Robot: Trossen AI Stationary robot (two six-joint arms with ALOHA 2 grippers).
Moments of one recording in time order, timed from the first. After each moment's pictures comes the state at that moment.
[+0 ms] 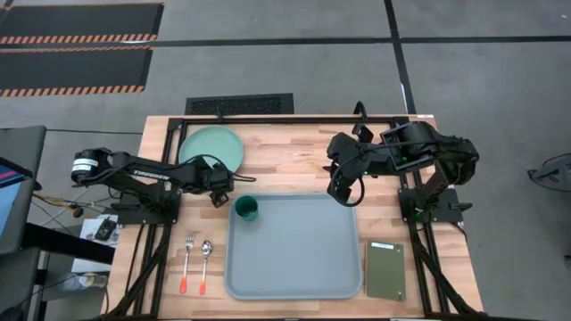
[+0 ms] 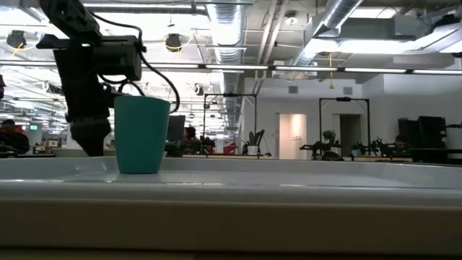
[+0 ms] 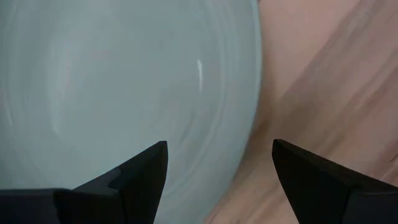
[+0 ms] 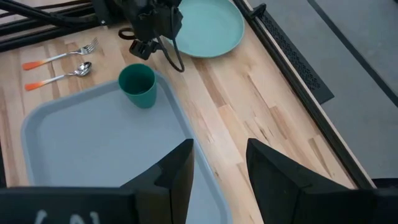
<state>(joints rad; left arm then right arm) 0.12 1.31 0.55 -0.69 -0.43 -0.43 0.23 1.71 2.33 -1.57 0.47 0.50</state>
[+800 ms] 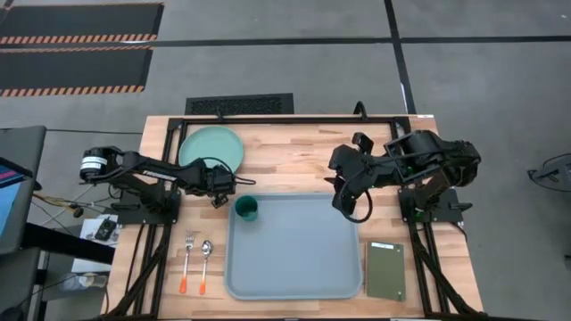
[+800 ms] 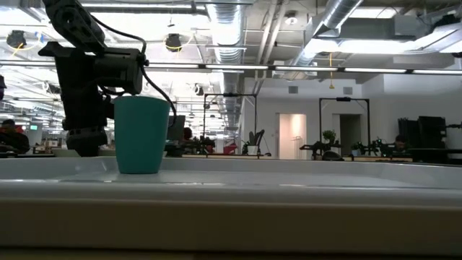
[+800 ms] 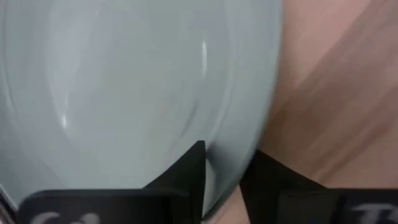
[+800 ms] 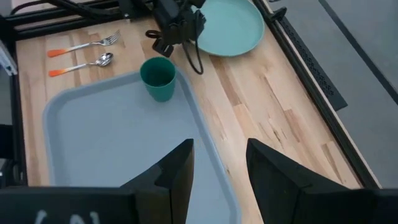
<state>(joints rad) 0.13 1.39 0.55 -0.69 -0.47 -0.47 0.31 1.71 2.33 -1.57 0.47 0.50</state>
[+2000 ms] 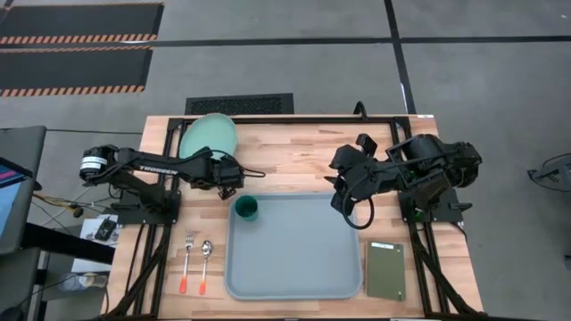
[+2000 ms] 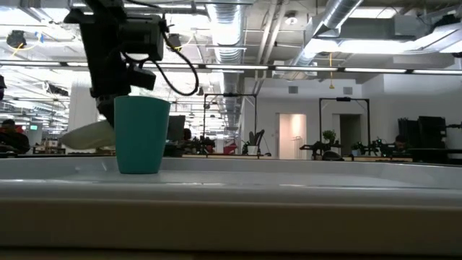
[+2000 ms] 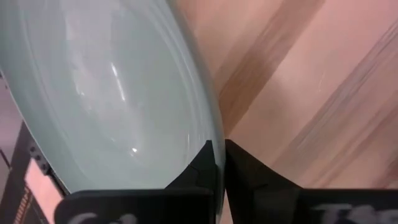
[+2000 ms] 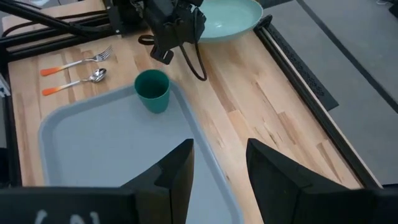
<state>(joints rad) 0.11 1.39 0.82 -0.93 -0.58 -0.44 0.34 1.71 2.33 -1.57 0.57 0.58</state>
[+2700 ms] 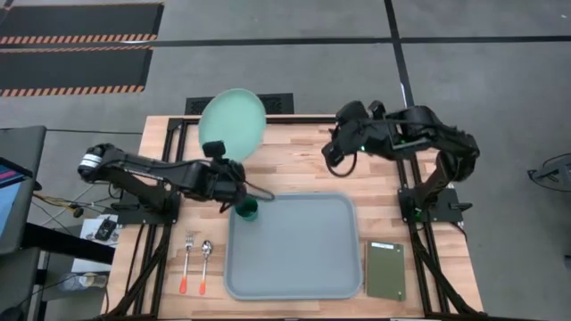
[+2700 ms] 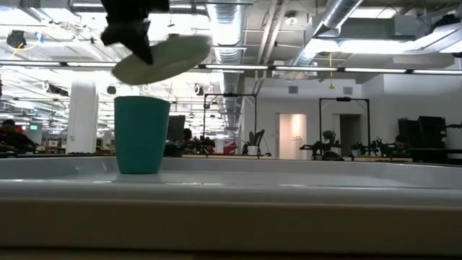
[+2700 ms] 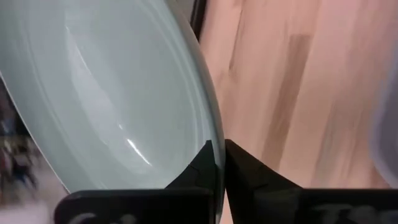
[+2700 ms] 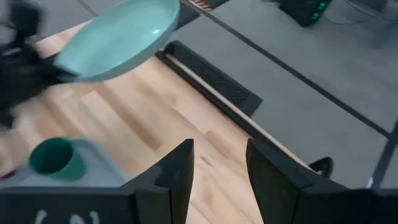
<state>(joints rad) -0.18 1.38 1.21 -1.20 -0.86 -0.19 0.10 1.70 2.33 -1.57 0.76 0.62</state>
